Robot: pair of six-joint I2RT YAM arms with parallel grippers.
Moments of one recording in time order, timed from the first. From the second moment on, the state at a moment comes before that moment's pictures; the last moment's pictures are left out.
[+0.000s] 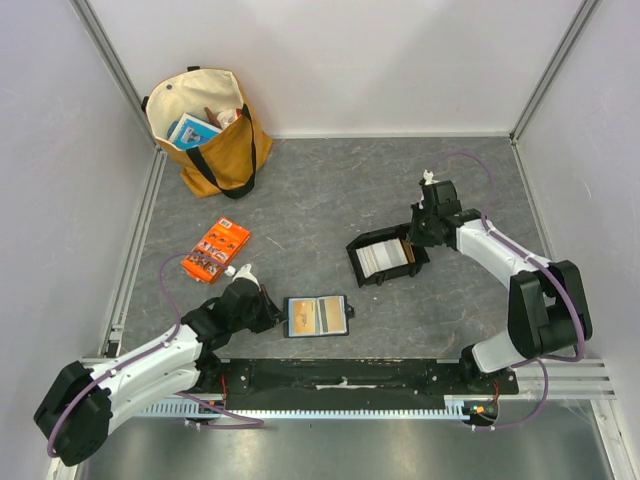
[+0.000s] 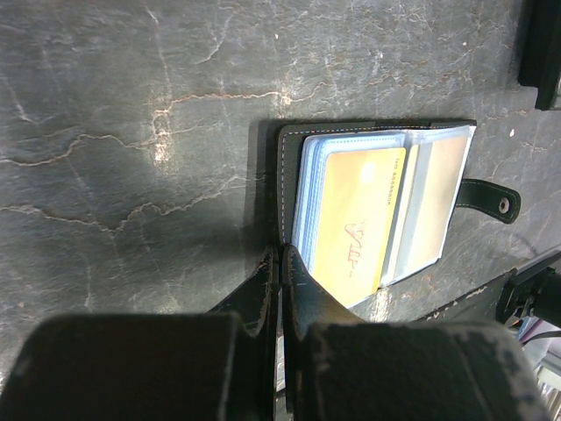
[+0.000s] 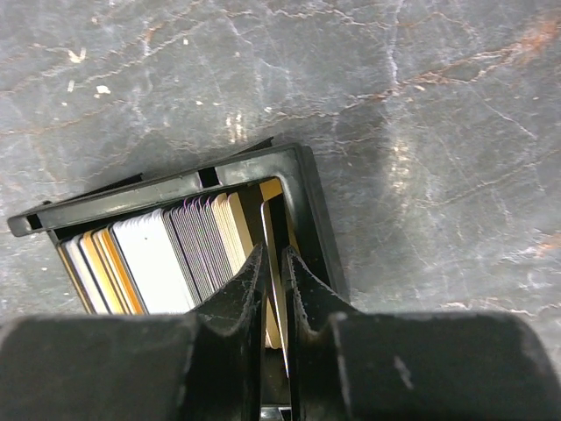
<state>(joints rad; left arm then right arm) -0.71 0.78 0.19 -0.20 0.01 -0.99 0.27 1.49 0.94 -0.38 -0.04 0.37</state>
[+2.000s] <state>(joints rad) -0.71 0.70 0.19 -0.18 0.06 -0.99 0.79 1.13 0.82 -0.39 0.20 0.71</state>
